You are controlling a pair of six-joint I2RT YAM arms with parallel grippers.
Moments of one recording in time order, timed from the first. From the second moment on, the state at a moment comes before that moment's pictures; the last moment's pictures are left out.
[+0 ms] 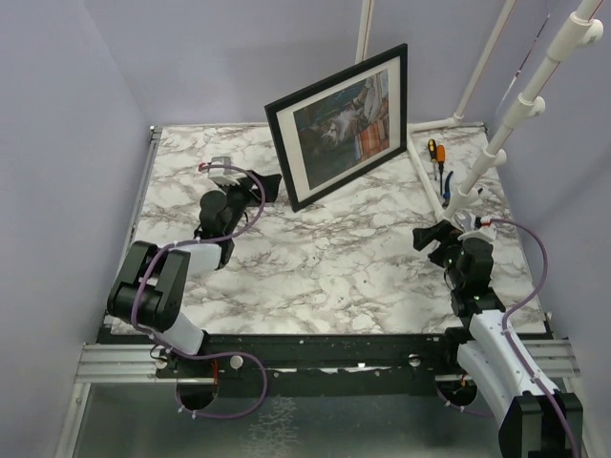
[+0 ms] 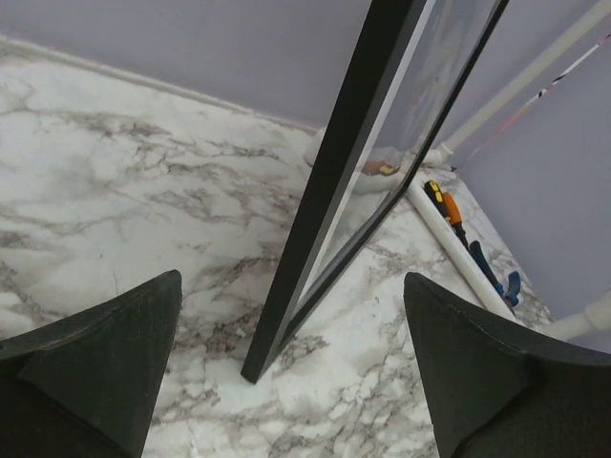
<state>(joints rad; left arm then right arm) -0.26 1.53 0.54 1.04 0.13 -0.58 0.04 0.69 0.21 0.16 0.03 0.59</state>
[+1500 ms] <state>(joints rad) -0.27 1.79 1.15 0.76 0.41 -0.39 0.04 0.71 0.20 0.18 -0.01 0.58</state>
